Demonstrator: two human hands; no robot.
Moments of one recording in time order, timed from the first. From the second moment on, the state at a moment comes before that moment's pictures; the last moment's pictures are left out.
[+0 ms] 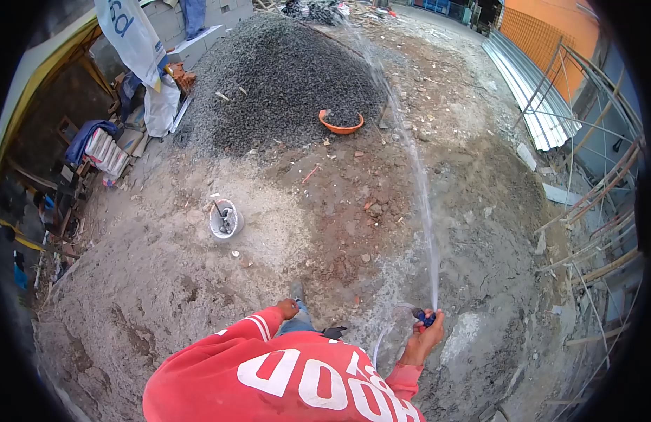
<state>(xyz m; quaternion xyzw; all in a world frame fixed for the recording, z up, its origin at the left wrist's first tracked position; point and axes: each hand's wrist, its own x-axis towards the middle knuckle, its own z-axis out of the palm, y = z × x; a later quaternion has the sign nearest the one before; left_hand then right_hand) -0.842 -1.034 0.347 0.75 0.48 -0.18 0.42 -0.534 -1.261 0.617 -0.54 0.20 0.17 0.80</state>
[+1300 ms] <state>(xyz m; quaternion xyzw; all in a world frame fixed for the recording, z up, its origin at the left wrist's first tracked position) -0.844 -1.042 0.338 0.72 0.52 -0.14 0.43 -0.531 -1.229 0.624 -0.53 0.17 0.21 0.80</state>
